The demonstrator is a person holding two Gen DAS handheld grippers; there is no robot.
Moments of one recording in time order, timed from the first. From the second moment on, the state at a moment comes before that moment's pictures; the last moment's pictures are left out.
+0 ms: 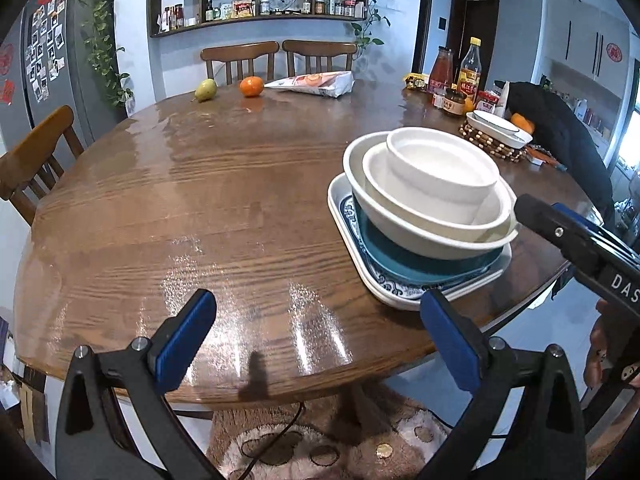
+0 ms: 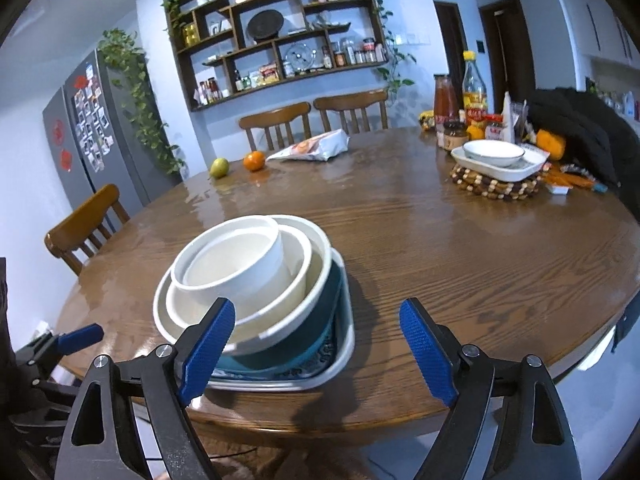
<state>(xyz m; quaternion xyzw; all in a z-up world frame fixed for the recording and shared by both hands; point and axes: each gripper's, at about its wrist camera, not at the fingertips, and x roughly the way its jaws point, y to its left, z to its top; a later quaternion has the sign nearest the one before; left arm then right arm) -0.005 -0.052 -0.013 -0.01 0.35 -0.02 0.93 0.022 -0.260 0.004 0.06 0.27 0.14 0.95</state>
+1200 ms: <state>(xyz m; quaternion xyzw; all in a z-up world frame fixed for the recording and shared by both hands) -0.013 -0.057 -0.012 -0.01 0.35 -0.03 0.94 0.008 -0.259 0.002 0.02 0.24 0.12 0.96</state>
